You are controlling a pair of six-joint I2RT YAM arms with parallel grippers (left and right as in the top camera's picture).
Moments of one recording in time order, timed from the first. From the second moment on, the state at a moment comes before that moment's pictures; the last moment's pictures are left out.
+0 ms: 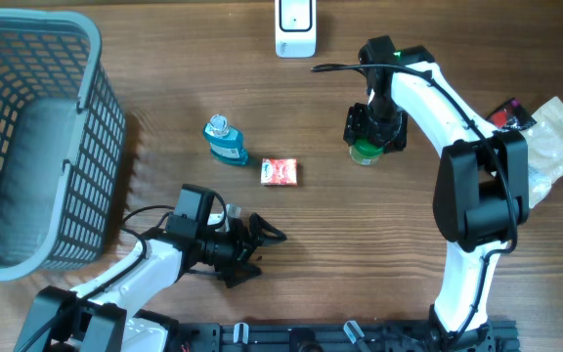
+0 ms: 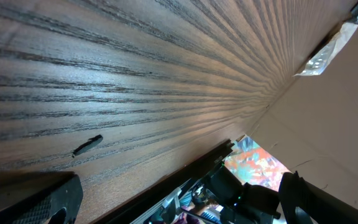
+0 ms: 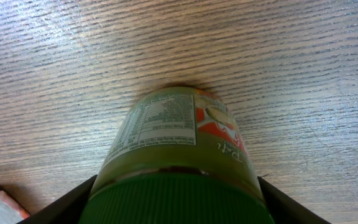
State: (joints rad) left arm -0.31 1.38 0.35 -0.20 0.86 -1.02; right arm 0.25 2.14 1.67 -1.17 -0.07 0.44
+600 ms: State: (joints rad) left arm -0.31 1.38 0.35 -0.20 0.86 -1.02; right arm 0.25 2.14 1.67 -1.28 -0.24 0.44
